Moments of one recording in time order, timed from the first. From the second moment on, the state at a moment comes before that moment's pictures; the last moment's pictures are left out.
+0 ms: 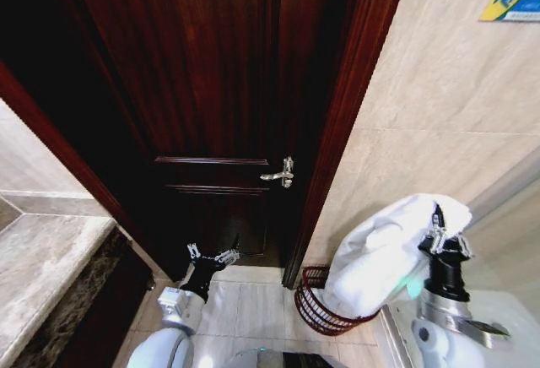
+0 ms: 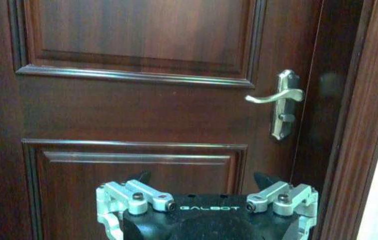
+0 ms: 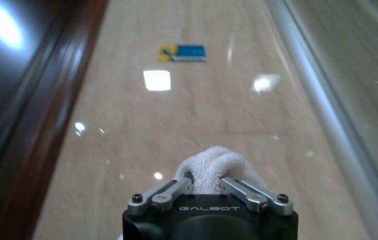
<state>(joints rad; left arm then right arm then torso) 1.85 -1.61 -0.54 -2.39 -0.01 0.14 0.19 -1.61 1.49 0.99 1.99 0.61 0.70 -0.41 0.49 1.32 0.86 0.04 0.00</state>
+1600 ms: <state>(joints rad) 1.85 -1.61 -0.54 -2.39 -0.01 0.14 0.19 -1.31 1.52 0.81 1.45 0.51 0.72 -0.36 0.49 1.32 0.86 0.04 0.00</state>
